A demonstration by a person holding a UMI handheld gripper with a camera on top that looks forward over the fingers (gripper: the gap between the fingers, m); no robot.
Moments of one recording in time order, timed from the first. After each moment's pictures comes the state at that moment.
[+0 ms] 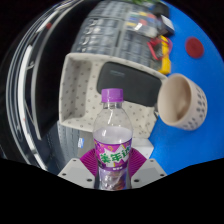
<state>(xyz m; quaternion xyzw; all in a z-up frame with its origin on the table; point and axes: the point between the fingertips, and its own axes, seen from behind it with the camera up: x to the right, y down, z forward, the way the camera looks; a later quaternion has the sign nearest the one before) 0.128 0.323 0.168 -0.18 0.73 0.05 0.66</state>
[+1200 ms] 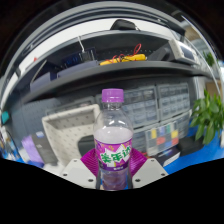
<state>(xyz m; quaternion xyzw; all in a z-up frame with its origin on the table) 0.129 0.072 0.249 -0.48 0.60 -0.41 0.49</state>
